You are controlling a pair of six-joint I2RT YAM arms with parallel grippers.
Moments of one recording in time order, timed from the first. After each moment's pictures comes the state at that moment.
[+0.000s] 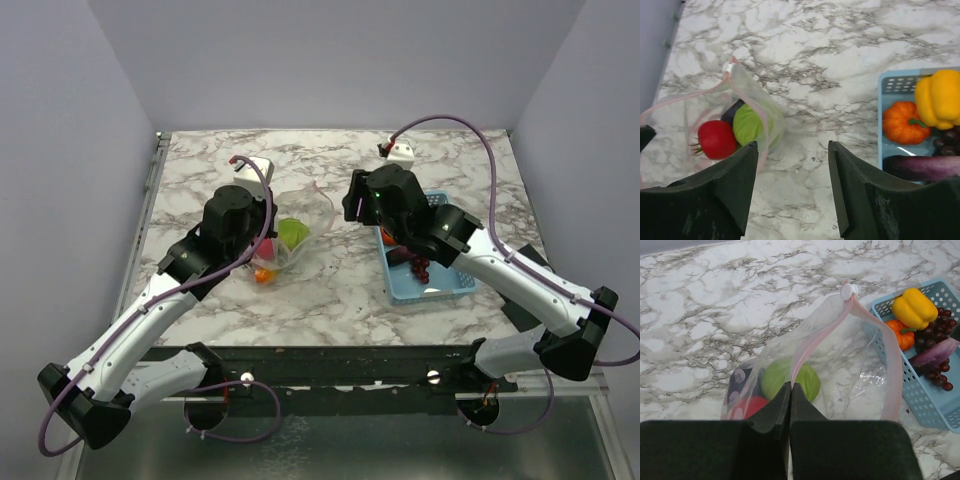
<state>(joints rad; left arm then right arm) -0.64 0.99 1.06 -0.42 -0.25 -0.20 0.91 1.37 1.42 -0.55 0.50 0.58</state>
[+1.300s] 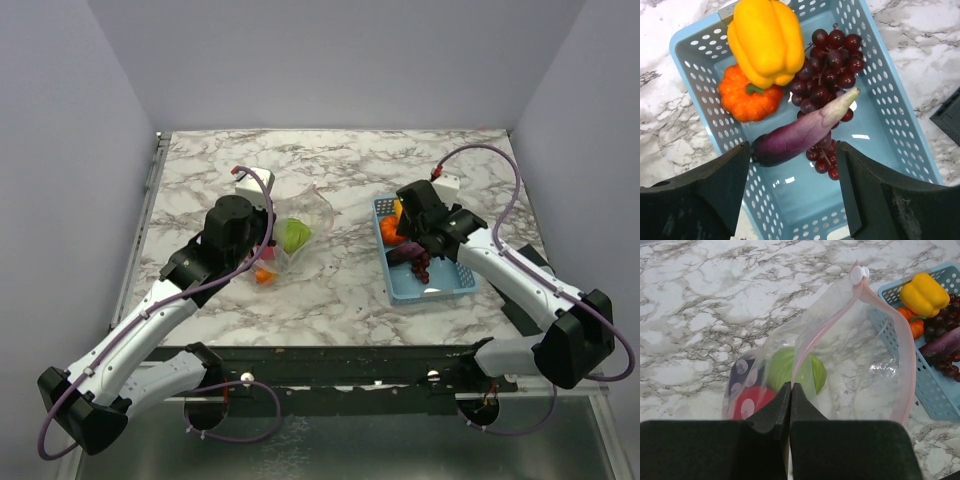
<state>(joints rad) -0.64 0.95 0.96 -0.38 -0.25 -0.18 0.59 1.31 1.08 -0.72 0.63 0.71</state>
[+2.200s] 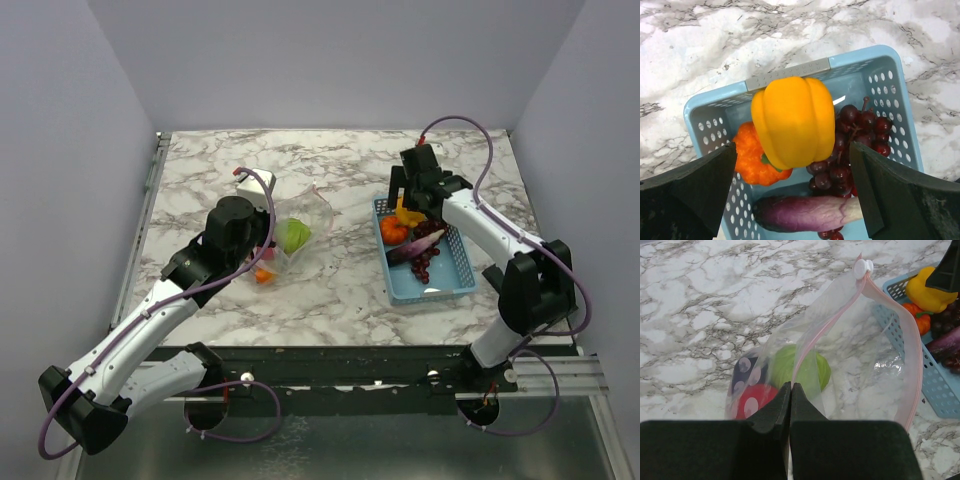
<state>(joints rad) -0.64 0.94 0.95 -0.38 -0.26 -0.17 0.40 1.63 1.30 -0.54 0.40 0.39</state>
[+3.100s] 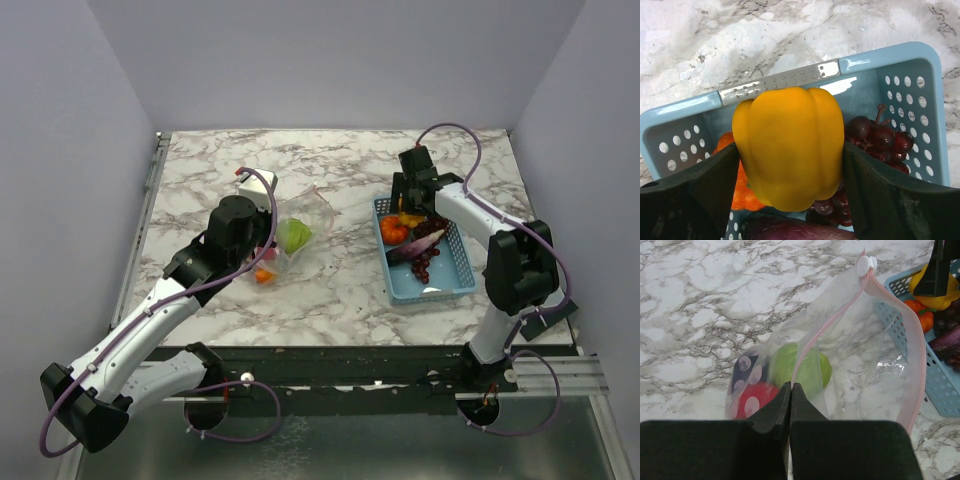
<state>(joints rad) -0.64 0.96 0.95 -0.38 -0.26 -0.17 0.34 1.79 1.34 -0.53 0.32 0.36</state>
